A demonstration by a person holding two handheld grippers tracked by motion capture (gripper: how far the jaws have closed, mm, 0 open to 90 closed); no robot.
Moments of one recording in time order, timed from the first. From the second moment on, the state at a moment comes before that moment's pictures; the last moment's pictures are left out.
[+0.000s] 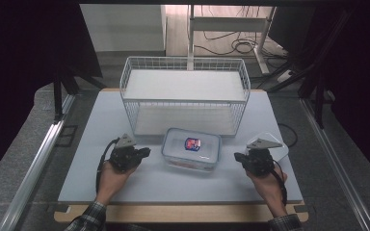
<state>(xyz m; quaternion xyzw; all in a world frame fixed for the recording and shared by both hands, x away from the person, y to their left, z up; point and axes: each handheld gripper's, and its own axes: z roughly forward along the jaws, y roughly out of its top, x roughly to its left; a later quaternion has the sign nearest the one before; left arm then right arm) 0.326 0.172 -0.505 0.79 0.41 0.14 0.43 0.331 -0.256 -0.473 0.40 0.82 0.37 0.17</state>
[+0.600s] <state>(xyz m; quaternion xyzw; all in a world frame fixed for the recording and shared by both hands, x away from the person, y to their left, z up) 0.359 0.134 -0.520 0.82 0.40 0.13 0.39 0.359 -0.214 -0.496 0.41 0.83 0.34 0.16</state>
